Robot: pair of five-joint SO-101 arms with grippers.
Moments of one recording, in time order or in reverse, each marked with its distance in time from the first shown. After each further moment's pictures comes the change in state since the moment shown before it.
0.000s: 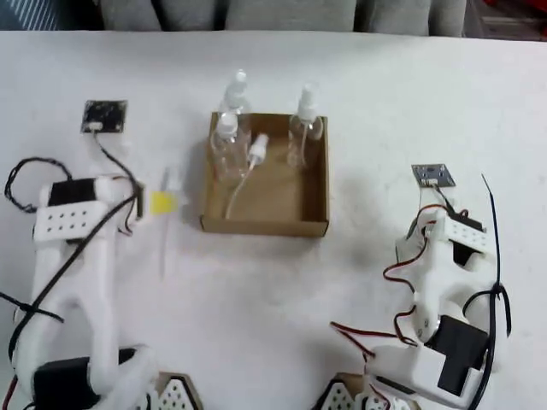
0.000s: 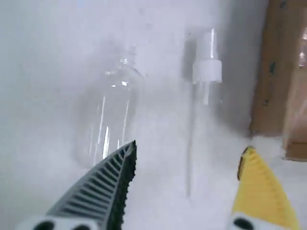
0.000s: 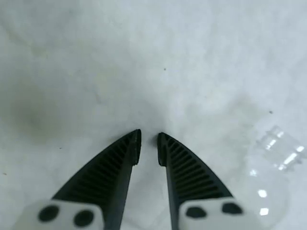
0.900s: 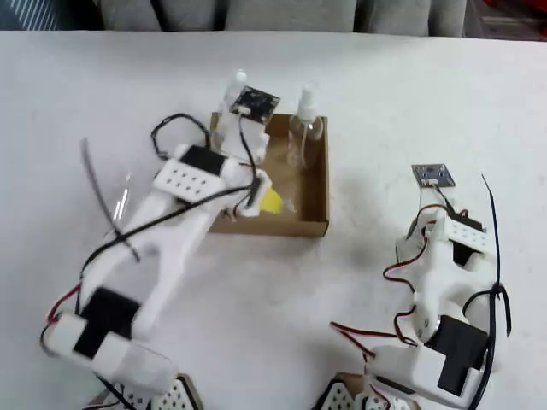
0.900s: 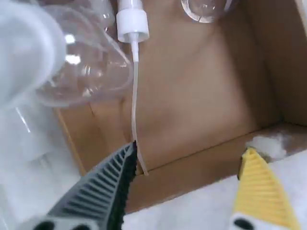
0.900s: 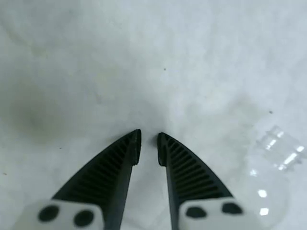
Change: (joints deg) left arm 30.9 23.8 -19.9 -1.8 6.4; right arm 0.0 0.0 0.0 0.0 0.0
